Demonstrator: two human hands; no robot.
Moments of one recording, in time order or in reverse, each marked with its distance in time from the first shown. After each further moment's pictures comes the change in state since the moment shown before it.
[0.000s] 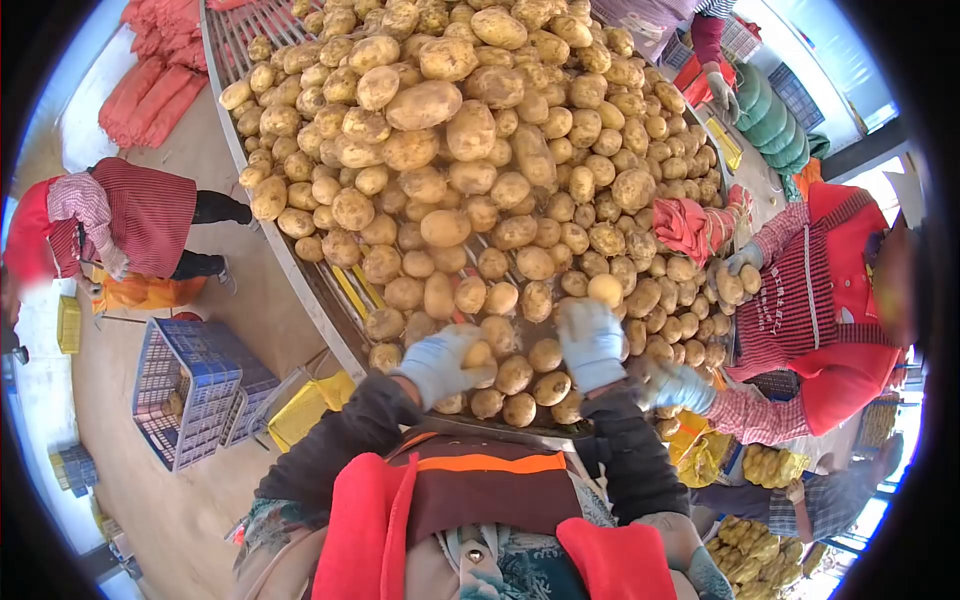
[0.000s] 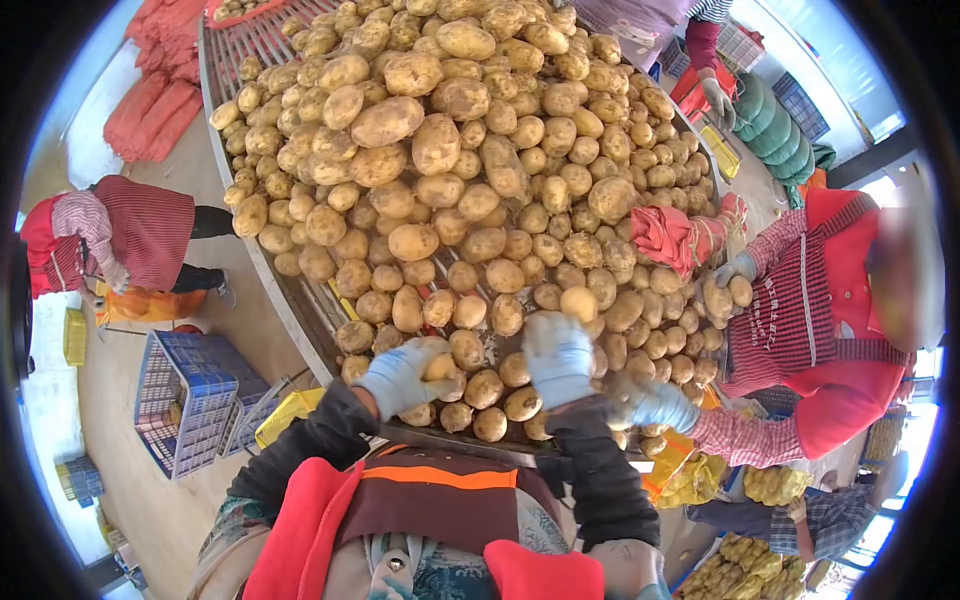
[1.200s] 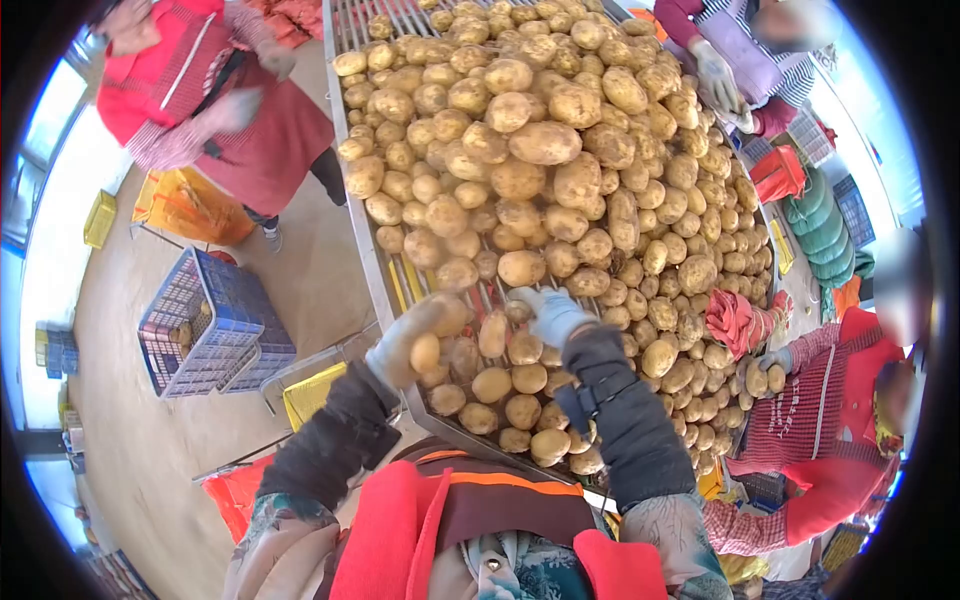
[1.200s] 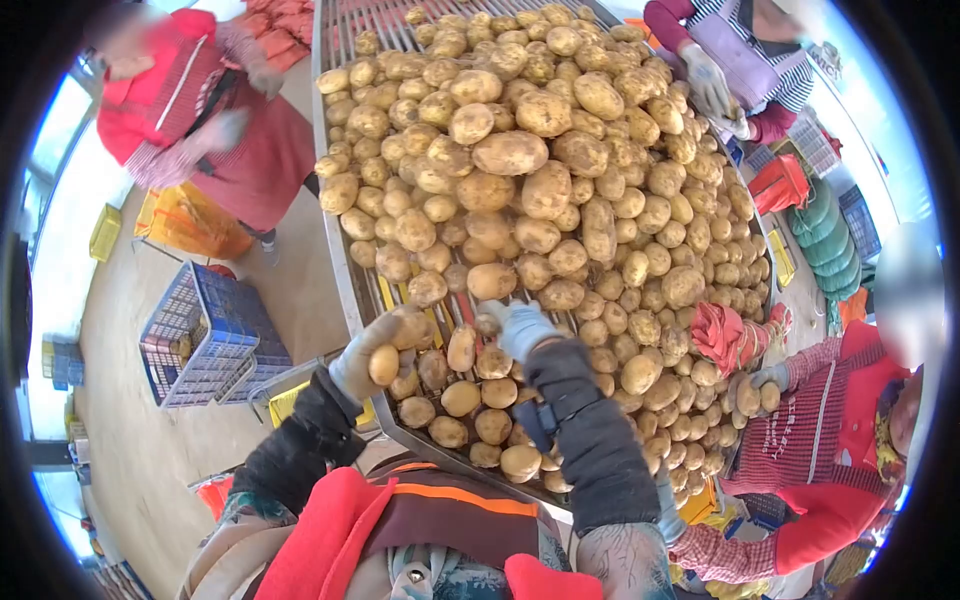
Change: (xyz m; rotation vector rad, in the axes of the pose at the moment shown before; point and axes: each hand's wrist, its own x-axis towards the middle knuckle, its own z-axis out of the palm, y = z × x) left_hand -0.053 -0.053 -0.070 -1.656 0.284 -0.101; right_hand 0.141 -0.095 0.033 0.057 -0.615 -0.380
